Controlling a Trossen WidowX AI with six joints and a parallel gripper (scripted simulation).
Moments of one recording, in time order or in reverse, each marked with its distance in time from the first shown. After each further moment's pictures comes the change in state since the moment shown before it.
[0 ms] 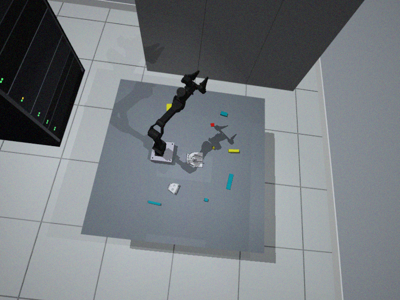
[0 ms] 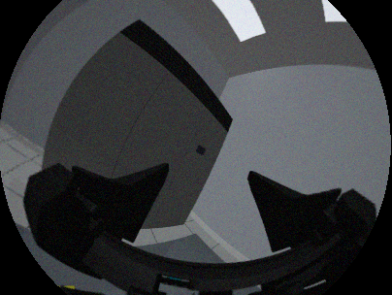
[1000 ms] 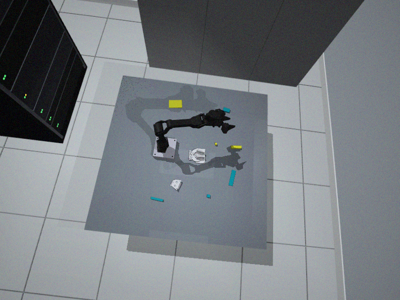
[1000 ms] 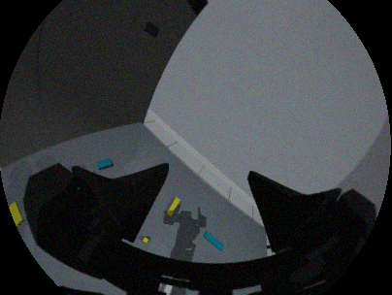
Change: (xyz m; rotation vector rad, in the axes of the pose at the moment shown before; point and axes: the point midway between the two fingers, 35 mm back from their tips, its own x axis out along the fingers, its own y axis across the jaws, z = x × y) arm -0.113 -0.241 -0.234 -0.222 0.871 -0.355
